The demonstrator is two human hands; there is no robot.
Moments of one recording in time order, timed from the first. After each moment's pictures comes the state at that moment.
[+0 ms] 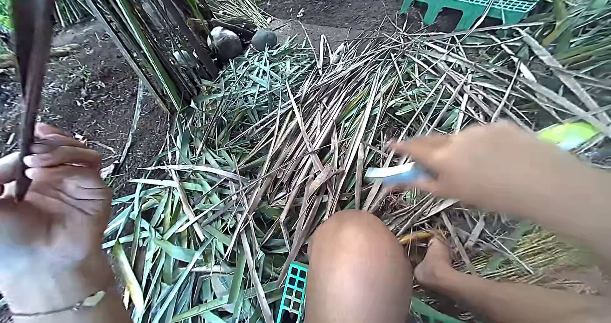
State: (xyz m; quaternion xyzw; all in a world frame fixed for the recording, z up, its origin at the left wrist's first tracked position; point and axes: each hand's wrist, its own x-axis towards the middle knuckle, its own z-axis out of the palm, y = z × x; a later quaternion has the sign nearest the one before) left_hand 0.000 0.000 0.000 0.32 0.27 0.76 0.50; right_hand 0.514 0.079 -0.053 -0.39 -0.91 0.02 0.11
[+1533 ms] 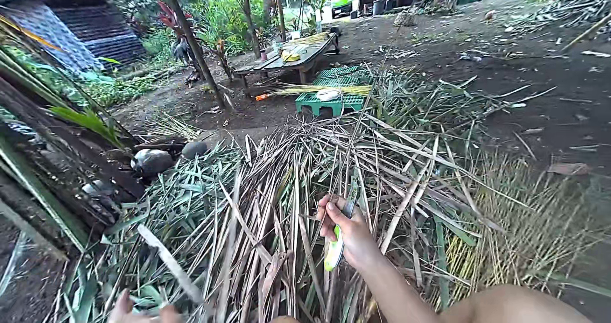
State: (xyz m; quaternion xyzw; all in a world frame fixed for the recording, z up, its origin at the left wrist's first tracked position) left_hand 0.156 0.079 -0.129 0.57 0.64 0.52 0.05; right_hand 0.497 0.099 -0.106 -0.33 -0.33 0.53 0.71
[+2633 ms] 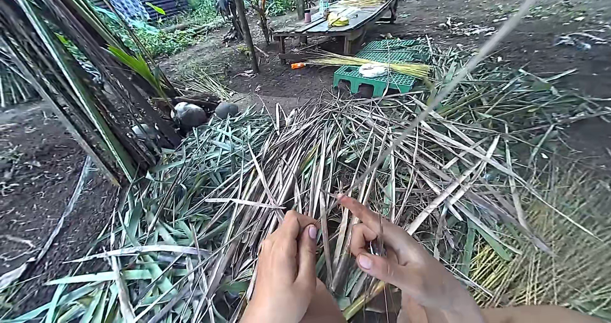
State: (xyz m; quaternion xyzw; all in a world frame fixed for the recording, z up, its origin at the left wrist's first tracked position) left_hand 0.302 0.052 -0.060 0.78 0.39 0.46 0.15; right_hand 0.513 0.052 -0.091 -0.19 -0.70 0.48 0.49
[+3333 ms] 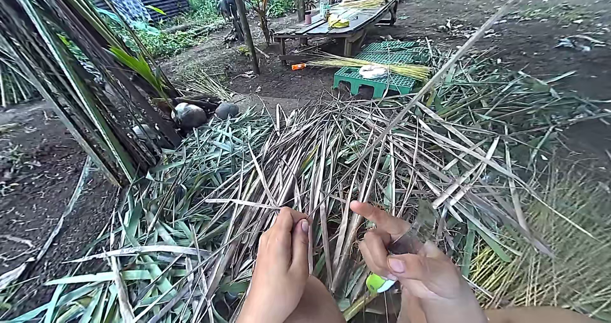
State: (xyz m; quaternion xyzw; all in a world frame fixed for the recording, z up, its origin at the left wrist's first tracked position) left_hand 0.298 0.059 -0.065 0.77 0.42 0.46 0.16; right_hand 0.520 0.057 -0.104 0.00 -0.57 0.65 0.51
